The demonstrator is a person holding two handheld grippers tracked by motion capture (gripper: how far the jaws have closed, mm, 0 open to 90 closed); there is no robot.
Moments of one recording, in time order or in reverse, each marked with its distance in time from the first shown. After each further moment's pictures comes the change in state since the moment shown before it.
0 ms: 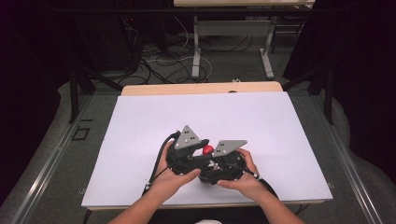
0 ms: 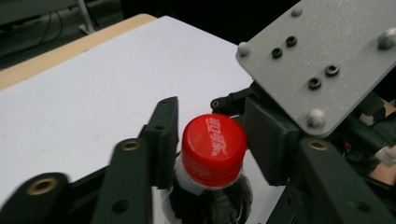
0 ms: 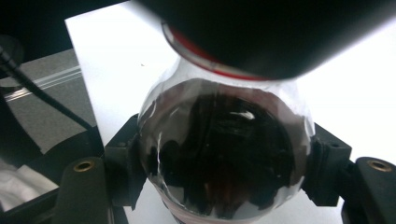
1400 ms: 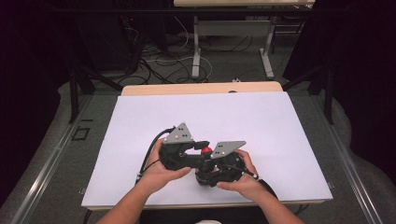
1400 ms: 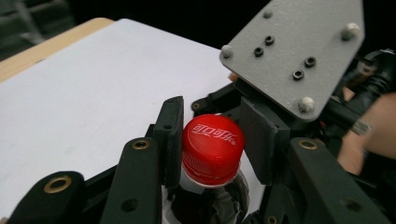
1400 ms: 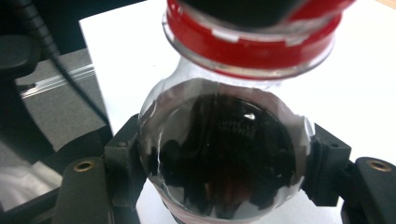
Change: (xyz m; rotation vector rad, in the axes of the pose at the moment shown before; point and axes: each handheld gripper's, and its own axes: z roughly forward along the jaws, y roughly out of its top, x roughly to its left) left arm 0.009 0.001 -0.007 -0.007 -0.075 0.047; right arm 0.003 0.001 0.001 0.004 0.023 -0.007
